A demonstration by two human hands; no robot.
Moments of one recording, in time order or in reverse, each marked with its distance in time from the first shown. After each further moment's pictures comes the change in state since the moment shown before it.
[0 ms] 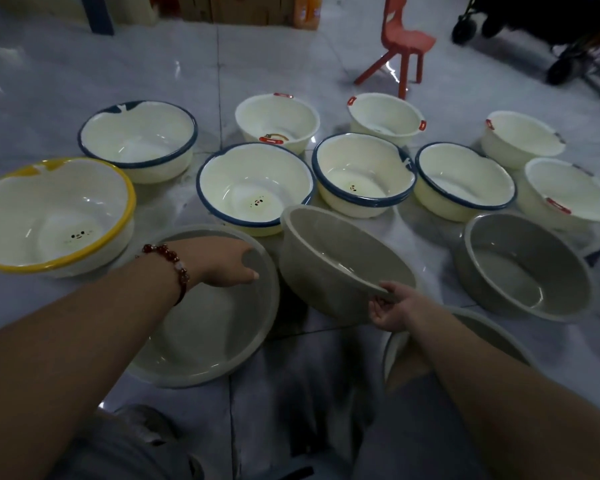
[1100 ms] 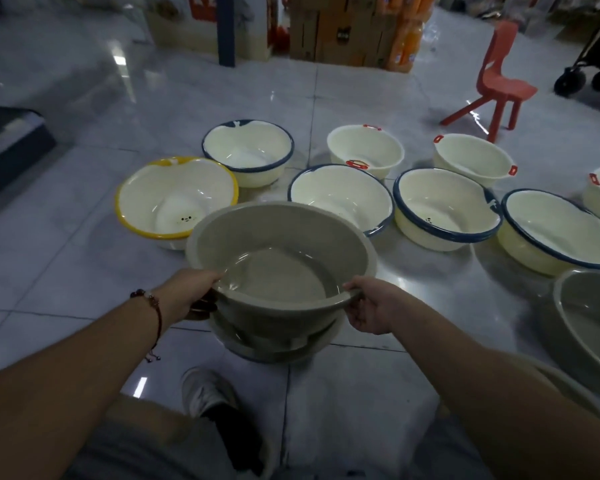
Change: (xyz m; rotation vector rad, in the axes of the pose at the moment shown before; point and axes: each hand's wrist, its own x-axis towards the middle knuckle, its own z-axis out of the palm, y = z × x) left_hand -0.094 -0.150 0.117 -1.415 0.311 -0.683; right_hand -0.078 0.122 0.138 -0.729 -0.288 -0.114
